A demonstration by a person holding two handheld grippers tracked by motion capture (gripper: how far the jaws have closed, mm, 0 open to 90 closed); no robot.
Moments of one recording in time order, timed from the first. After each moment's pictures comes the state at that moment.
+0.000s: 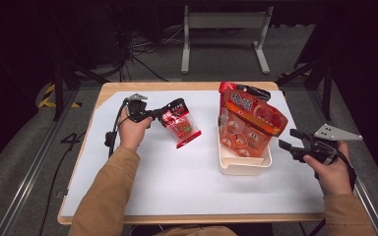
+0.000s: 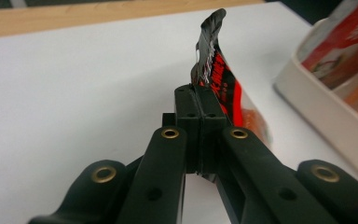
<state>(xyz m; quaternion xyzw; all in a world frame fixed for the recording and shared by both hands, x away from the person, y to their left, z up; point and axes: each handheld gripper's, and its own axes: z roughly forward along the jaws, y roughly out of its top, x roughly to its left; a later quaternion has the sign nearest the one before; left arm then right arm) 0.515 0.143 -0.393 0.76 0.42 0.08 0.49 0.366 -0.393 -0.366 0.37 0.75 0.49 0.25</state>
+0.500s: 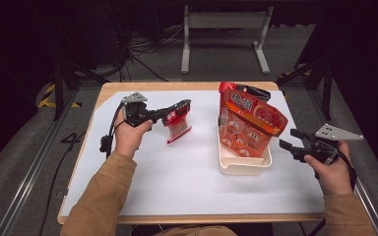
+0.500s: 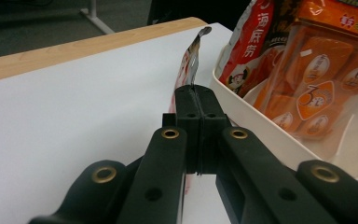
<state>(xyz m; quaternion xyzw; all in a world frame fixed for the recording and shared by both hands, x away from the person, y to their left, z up) 0.469 0.137 -0.351 0.77 0.35 0.08 0.53 0.365 -0.393 -0.365 0.37 0.75 0.49 0.25</state>
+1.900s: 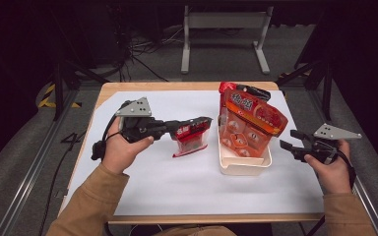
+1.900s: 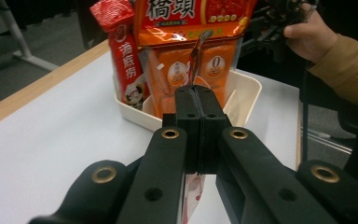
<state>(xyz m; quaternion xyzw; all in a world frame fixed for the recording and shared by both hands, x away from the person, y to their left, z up) 0.387 0.114 -0.281 0.82 0.18 0.07 0.54 0.369 -0.397 -0.368 0.37 0.76 0.47 0.24</state>
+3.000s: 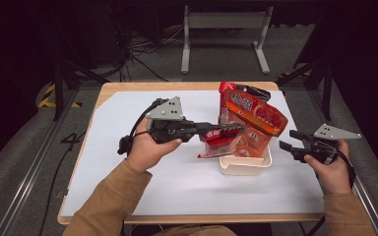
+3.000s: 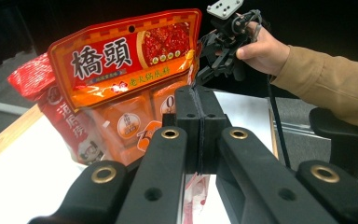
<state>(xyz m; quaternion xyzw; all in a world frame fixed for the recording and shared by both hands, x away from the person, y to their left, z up) 0.381 0.051 -0.265 0.82 0.08 0.07 0.57 0.370 -0.398 -0.370 0.37 0.76 0.48 0.24</state>
